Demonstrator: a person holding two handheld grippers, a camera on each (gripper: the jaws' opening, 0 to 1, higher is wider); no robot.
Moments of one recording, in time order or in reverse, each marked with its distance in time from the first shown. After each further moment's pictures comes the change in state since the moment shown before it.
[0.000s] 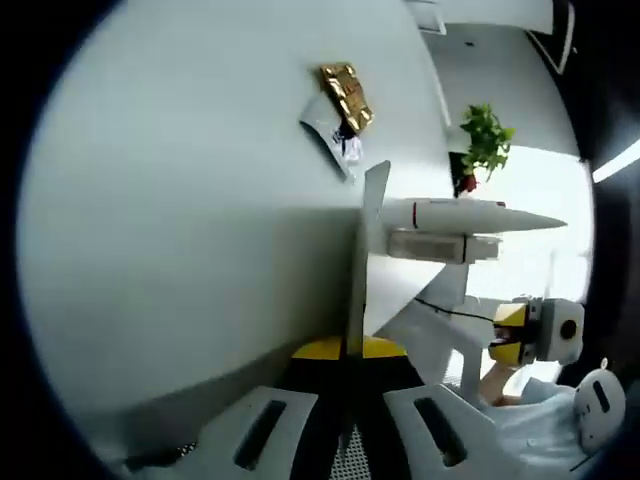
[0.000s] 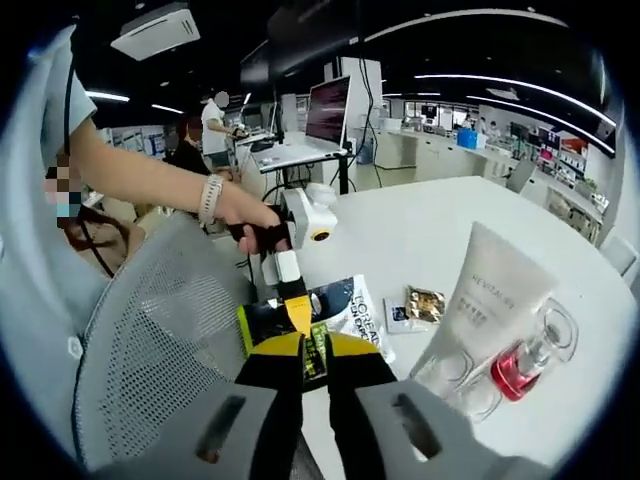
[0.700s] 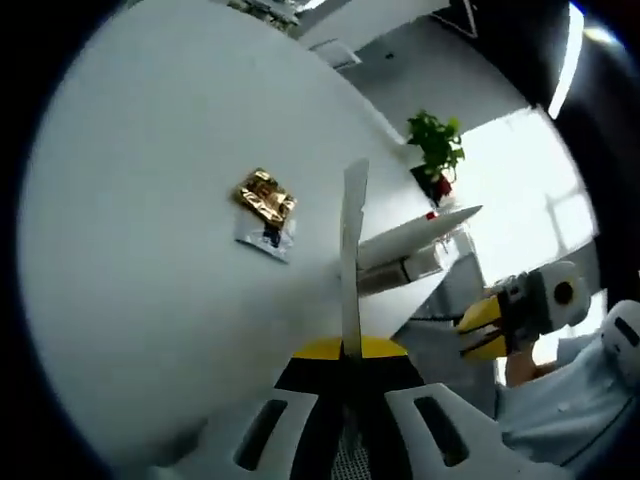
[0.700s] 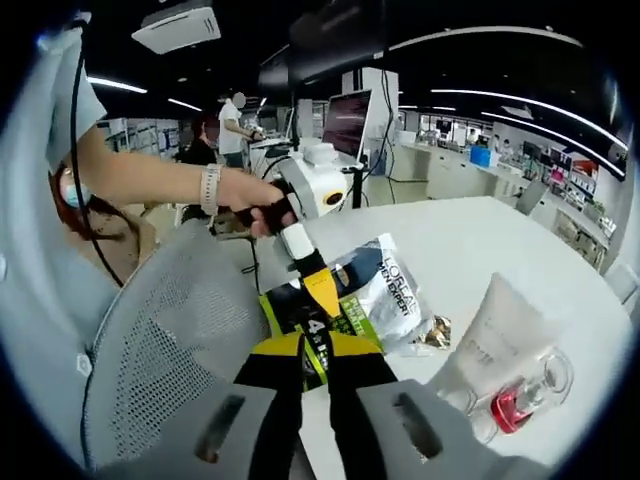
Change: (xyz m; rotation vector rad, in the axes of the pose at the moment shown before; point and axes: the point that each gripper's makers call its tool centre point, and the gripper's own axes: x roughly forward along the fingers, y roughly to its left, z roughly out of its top) left arm -0.039 -0.042 0.018 0.325 -0.207 0.008; right arm 0.012 0.015 0.012 -0.071 -0.003 0.039
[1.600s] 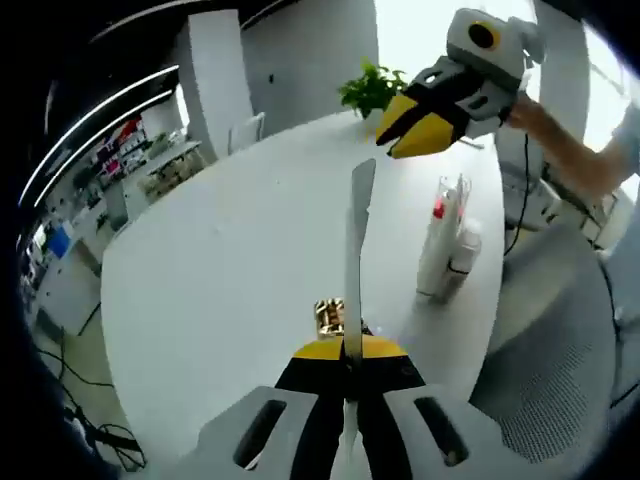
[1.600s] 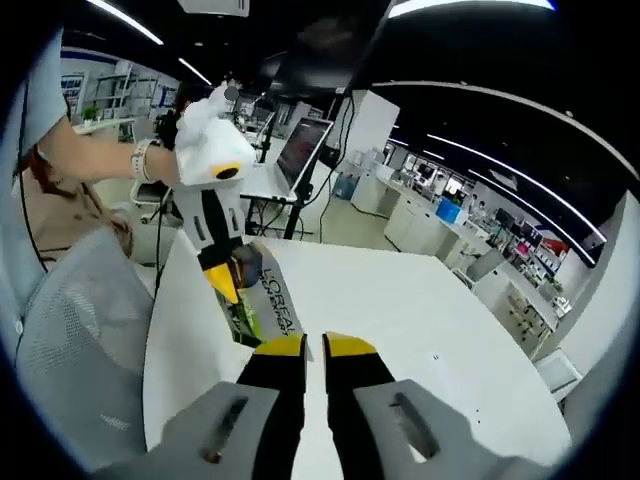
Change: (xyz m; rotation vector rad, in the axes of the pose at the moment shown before) left arm -0.058 -0.019 0.095 0.903 -0.034 0.381; right arm -0.039 -0.140 0.102 -0.265 -0.094 -0.207
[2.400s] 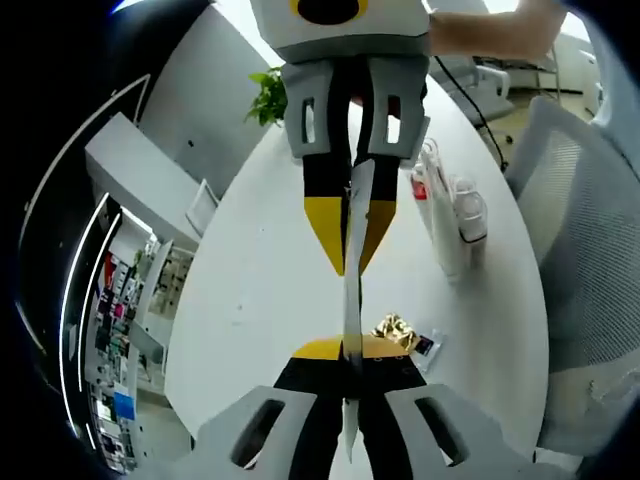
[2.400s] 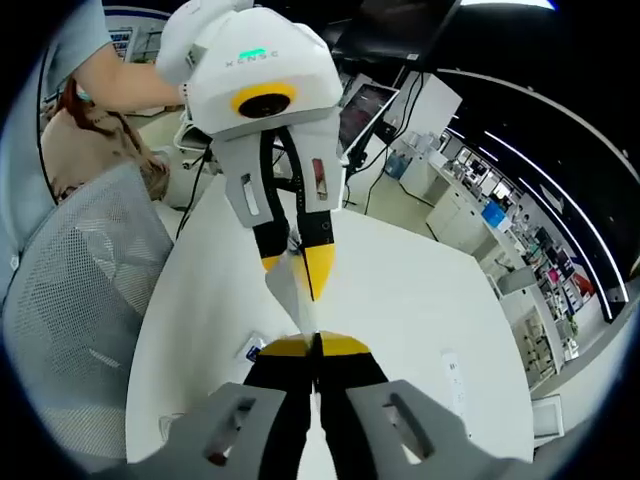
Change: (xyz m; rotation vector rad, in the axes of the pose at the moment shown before) left arm 0.032 0.008 0.073 0.740 0.055 0.106; right arm 0.045 0.010 -0.035 -0.219 0.168 0.181
